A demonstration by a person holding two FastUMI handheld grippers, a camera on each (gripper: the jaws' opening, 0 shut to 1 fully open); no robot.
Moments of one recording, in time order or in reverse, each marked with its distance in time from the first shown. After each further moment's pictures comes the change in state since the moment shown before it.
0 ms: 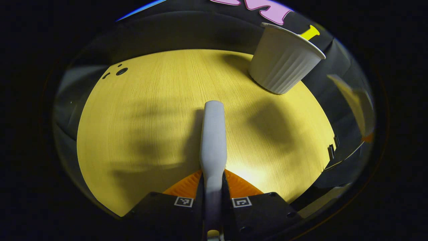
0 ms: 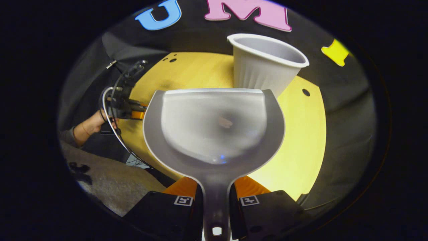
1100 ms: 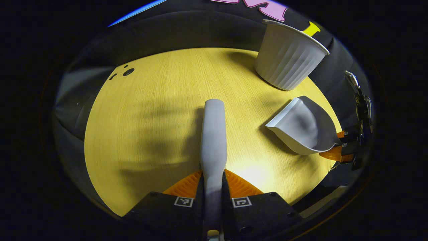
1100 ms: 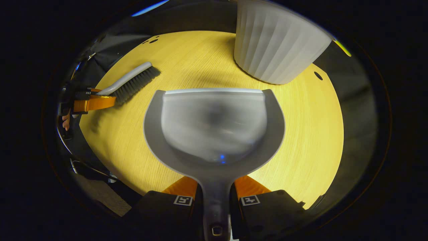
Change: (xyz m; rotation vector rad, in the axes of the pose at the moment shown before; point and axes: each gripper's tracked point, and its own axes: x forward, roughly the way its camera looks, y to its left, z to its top) left arm -0.001 0.006 -0.005 0.015 0.015 0.094; right arm 0.148 -0.004 -0.018 0.045 0.068 -0.098
